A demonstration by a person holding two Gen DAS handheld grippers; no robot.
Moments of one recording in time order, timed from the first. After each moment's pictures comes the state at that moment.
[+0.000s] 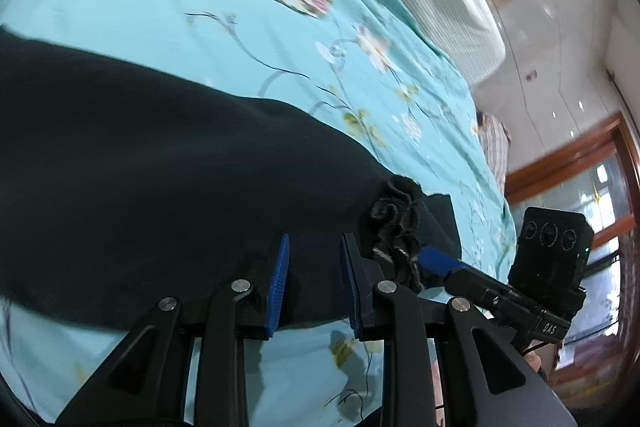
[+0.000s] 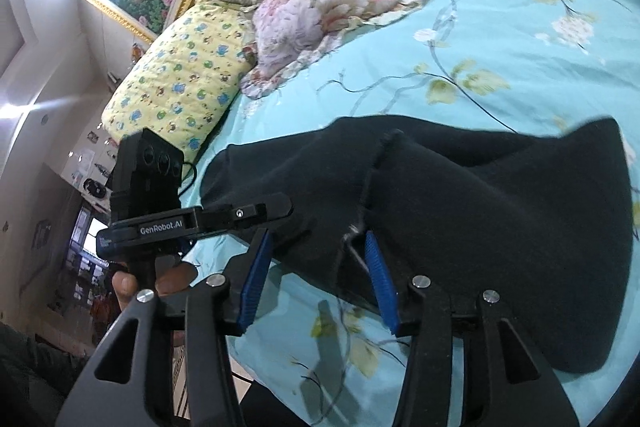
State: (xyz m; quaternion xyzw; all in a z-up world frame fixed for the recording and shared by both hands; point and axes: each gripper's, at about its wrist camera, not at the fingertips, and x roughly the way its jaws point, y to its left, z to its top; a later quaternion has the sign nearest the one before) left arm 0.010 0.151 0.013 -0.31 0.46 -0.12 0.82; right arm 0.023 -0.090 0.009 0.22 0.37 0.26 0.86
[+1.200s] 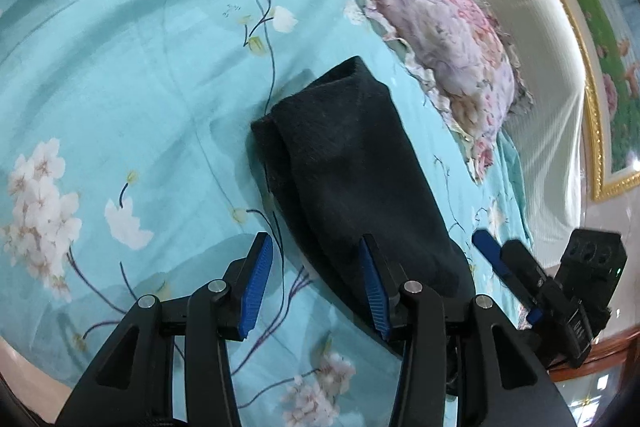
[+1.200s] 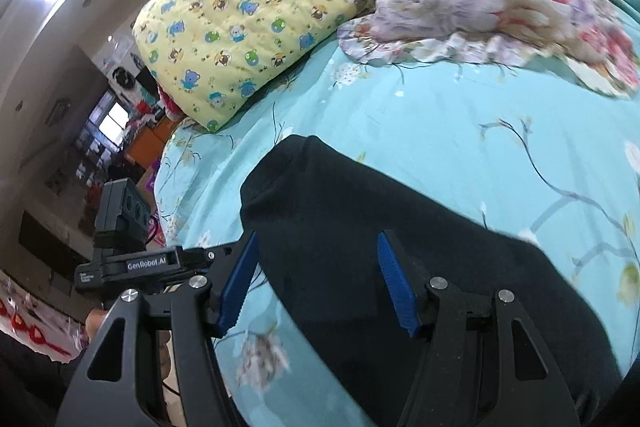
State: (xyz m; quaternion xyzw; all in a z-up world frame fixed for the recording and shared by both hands) left arm -0.111 0.309 -0.004 -0.48 0.37 0.16 0.78; right arm 0.143 0.077 0.049 0.04 0.40 0.39 0.83
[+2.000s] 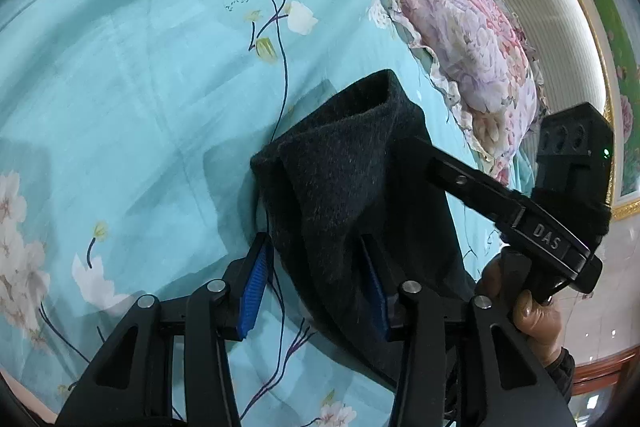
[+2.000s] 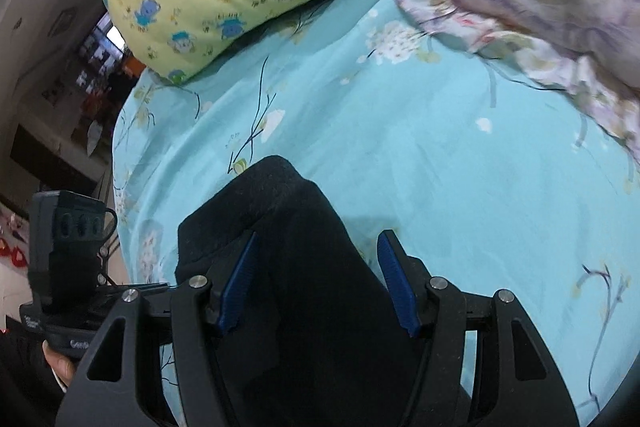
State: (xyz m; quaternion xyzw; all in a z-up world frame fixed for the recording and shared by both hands) left arm -0.080 0.329 -0.023 -0.50 0.37 0.18 0.76; right arm 0.245 0.192 0.014 -0.10 0.47 0.43 0.76
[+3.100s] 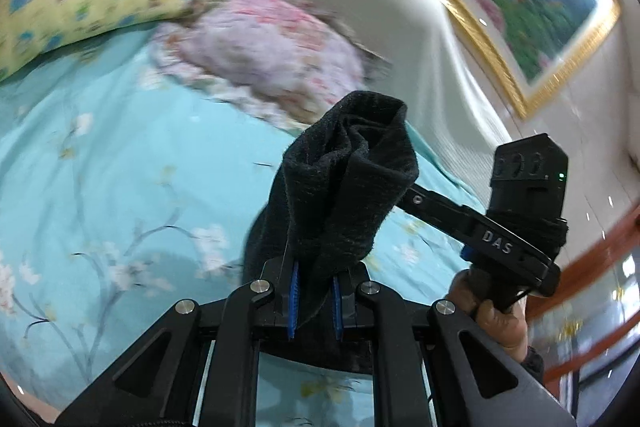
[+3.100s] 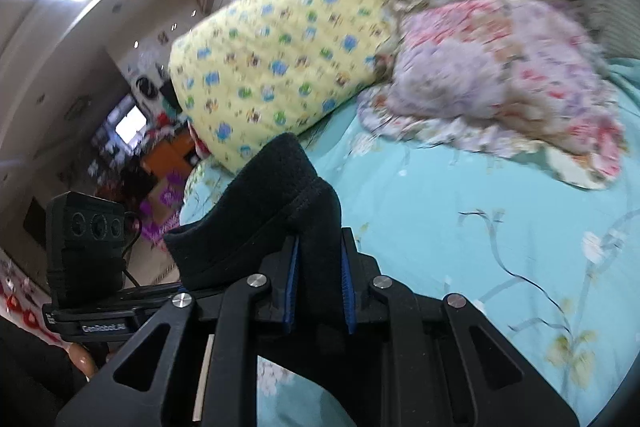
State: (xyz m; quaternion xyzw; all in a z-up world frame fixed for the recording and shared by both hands) left arm -0.058 0.181 0.138 -0.34 0.31 0.02 0.89; right arm 0.135 0.026 0.133 0.05 0.33 0.41 0.85
